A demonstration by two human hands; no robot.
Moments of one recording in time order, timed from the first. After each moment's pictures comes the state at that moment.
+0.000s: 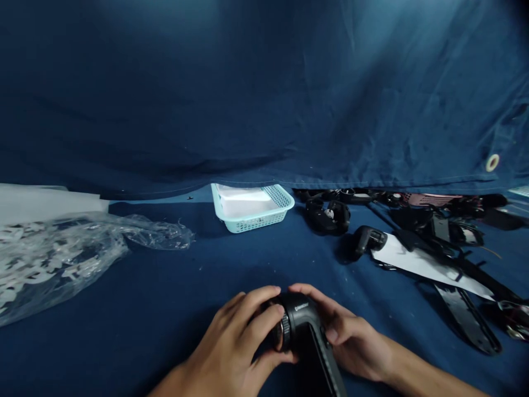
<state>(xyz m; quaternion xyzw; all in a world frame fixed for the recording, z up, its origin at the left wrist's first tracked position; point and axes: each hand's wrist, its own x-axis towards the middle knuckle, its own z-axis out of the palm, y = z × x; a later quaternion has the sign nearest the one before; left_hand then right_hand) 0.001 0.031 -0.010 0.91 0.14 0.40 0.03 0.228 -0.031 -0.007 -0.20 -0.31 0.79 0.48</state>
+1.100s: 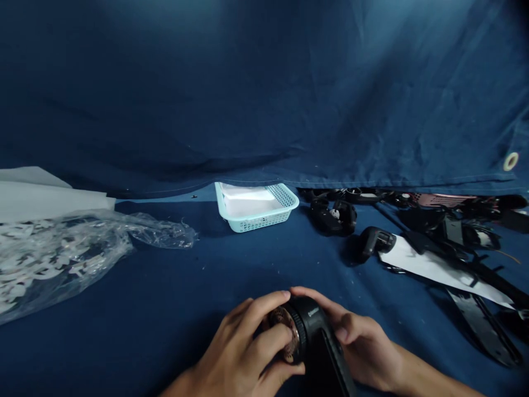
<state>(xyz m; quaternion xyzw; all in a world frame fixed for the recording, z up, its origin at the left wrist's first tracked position) 0.009 0.020 -0.006 0.89 0.16 0.43 0.03 0.231 -0.032 -0.007 -0.24 -0.27 0.81 0.46</state>
